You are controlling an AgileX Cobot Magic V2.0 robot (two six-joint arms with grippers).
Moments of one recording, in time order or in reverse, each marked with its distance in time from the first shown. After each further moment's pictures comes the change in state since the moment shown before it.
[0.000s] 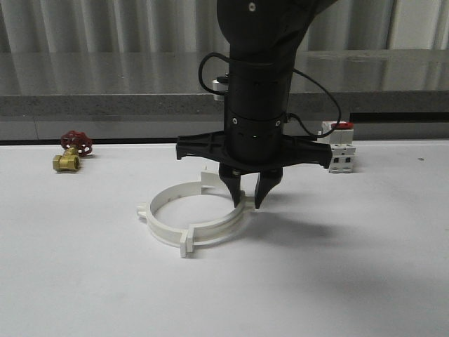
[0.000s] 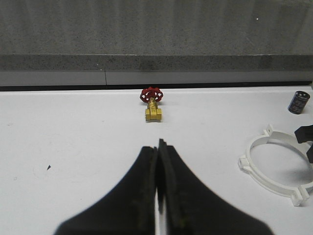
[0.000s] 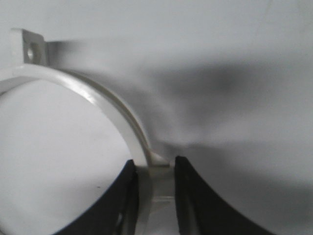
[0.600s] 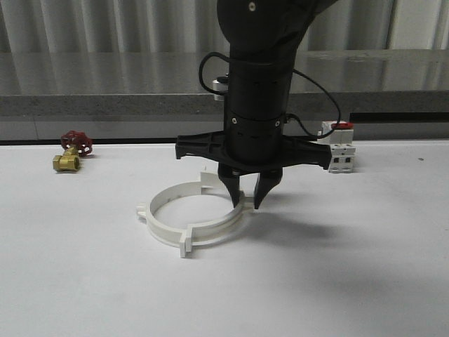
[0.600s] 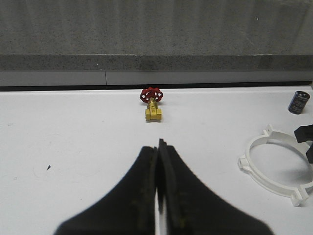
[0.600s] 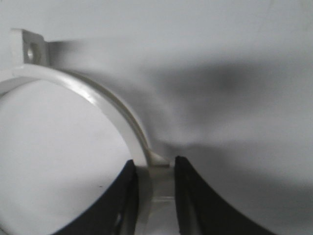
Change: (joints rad) left arm 0.000 0.000 0.000 0.000 0.000 0.000; right arm 0.000 0.000 0.000 0.010 -0.001 0.002
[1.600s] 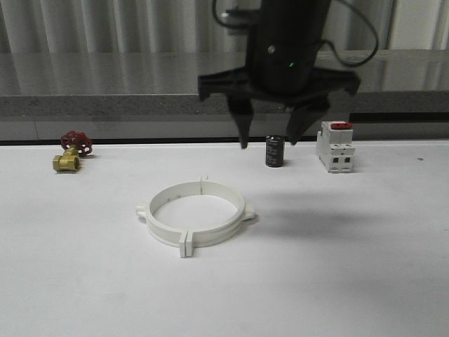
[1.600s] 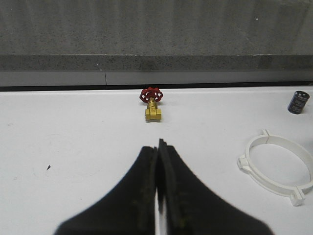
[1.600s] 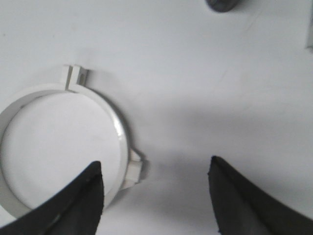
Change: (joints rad) left arm 0.000 0.000 0.000 0.000 0.000 0.000; right arm -0.065 -0.185 0.000 -0.006 0.059 -0.310
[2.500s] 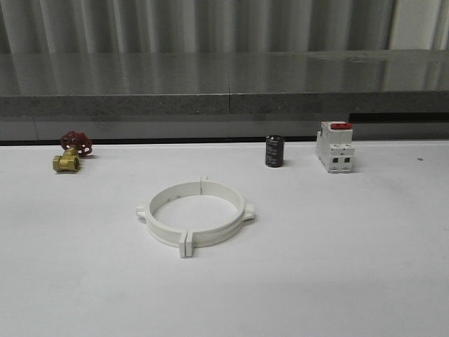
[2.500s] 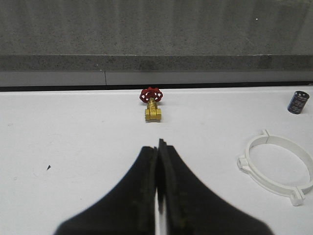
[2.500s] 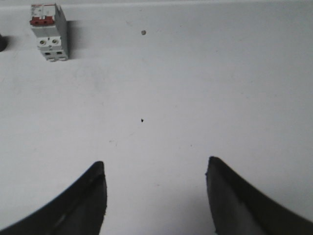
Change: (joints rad) left arm 0.000 0.000 0.000 0.000 0.000 0.000; right arm -0.528 -0.940 0.562 0.052 0.069 -0.375
